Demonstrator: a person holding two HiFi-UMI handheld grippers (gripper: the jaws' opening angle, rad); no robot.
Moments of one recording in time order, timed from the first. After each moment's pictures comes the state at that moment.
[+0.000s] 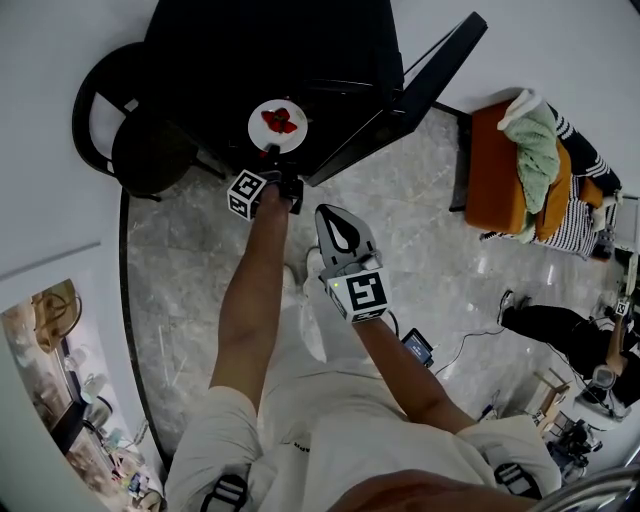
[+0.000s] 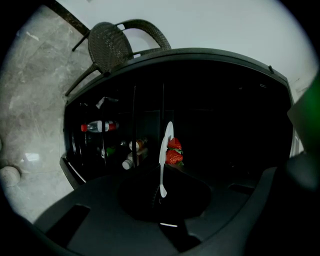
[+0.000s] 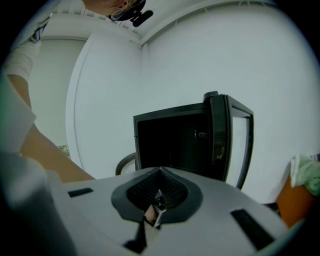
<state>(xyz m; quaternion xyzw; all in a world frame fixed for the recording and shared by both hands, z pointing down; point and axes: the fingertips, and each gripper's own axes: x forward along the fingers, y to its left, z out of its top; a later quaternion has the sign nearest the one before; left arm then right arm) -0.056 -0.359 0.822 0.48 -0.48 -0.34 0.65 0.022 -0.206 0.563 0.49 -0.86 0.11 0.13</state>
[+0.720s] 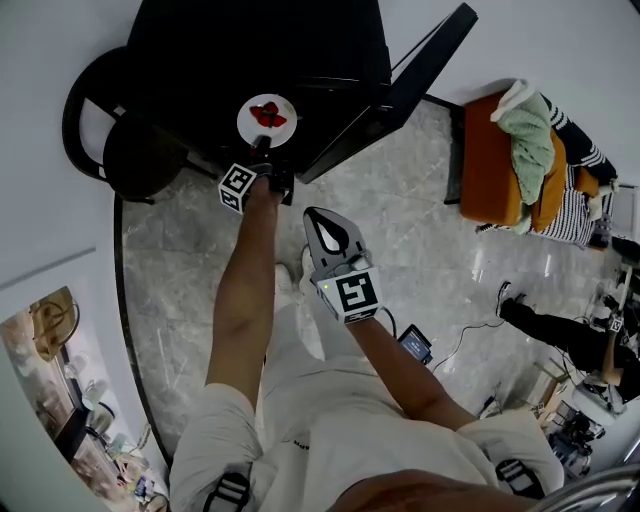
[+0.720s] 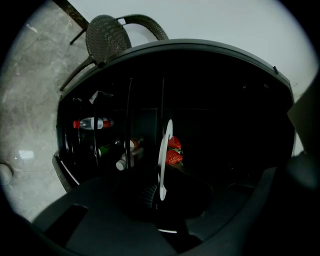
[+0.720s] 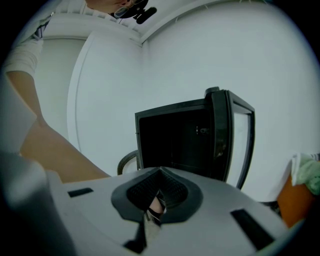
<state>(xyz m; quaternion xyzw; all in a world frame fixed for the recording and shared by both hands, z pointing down) -0.052 -0.378 0.825 0.48 -0.46 -0.36 0.65 0.019 -0.200 0.573 0.48 -0.86 0.12 0.14</state>
